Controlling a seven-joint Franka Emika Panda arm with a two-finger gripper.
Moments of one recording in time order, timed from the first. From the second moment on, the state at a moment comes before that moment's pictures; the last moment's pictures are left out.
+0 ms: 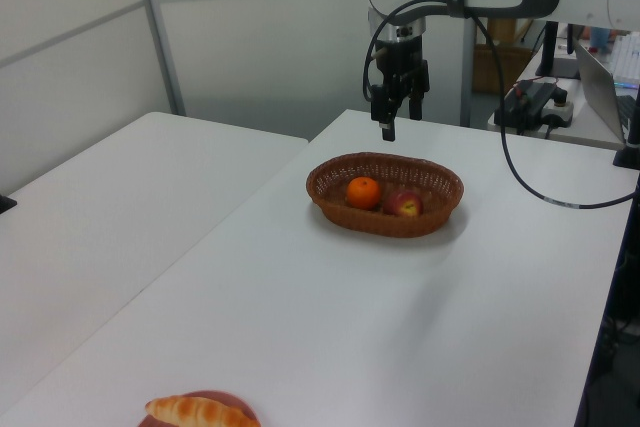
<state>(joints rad) -0.30 0.17 0.09 -1.45 -0.03 1.58 -0.16</state>
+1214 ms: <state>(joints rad) -0.40 0.15 0.10 -1.45 0.03 1.58 -0.27</state>
